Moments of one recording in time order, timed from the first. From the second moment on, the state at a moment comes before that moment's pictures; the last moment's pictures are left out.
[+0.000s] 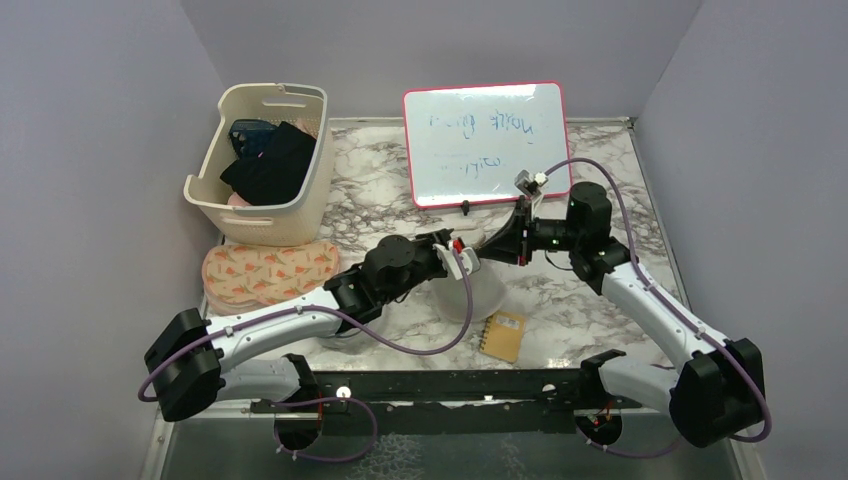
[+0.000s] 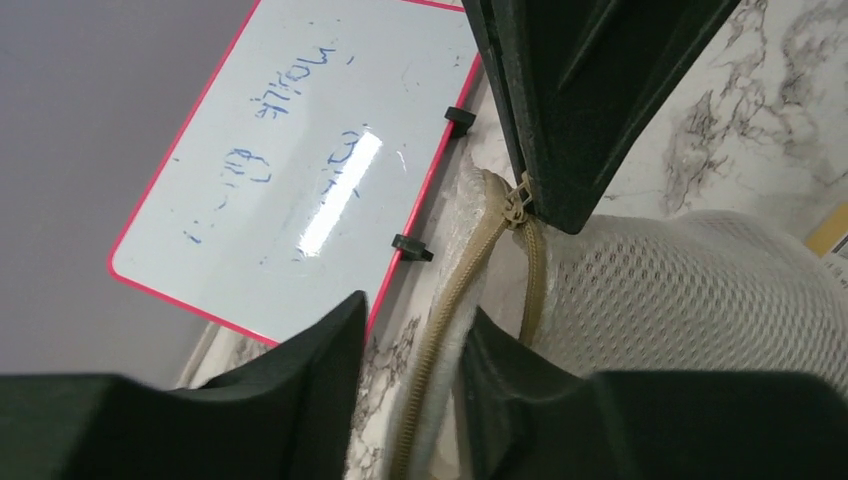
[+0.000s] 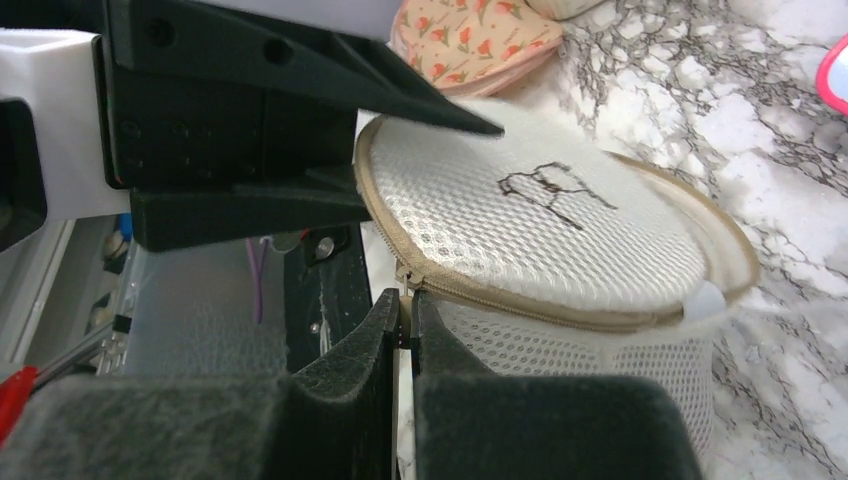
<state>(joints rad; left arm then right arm) -1.02 1.18 0.73 0.29 -0.12 0.58 0.33 1.12 0.73 0.11 -1.07 0.29</state>
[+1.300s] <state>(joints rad) -1.03 1.00 0.68 0.24 -0.20 0.76 0.24 1.25 0.77 0.08 -1.00 0.26</state>
